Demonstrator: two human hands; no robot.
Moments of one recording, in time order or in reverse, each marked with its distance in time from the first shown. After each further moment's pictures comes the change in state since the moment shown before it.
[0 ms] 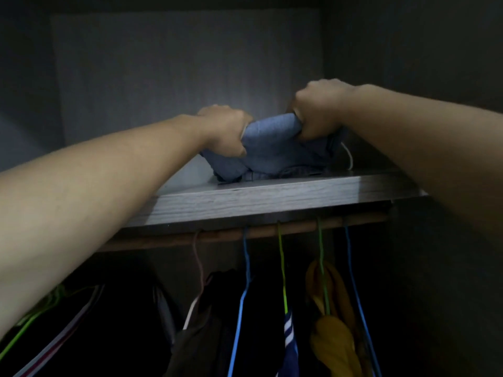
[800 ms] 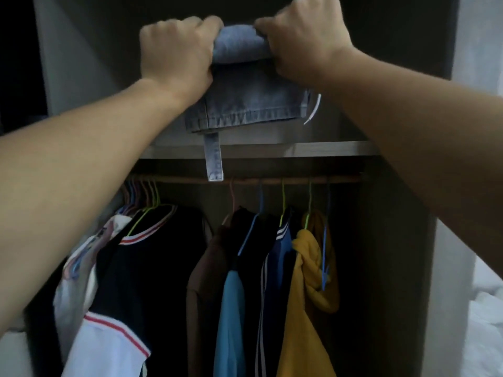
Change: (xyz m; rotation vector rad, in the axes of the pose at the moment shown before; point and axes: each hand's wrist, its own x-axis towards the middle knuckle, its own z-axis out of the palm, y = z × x) left_hand -0.237 0.048 -0.170 0.306 0.725 -0.310; right_hand -0.183 -0.036 -0.172 0.019 0.722 -0.093
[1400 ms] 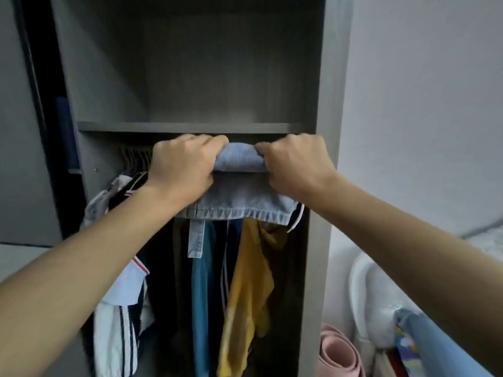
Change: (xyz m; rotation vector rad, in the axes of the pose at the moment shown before) left_hand -0.136 0.150 -0.194 -0.150 -0.373 0.058; right_hand -0.241 0.004 -0.168 0.217 -0.459 0.024
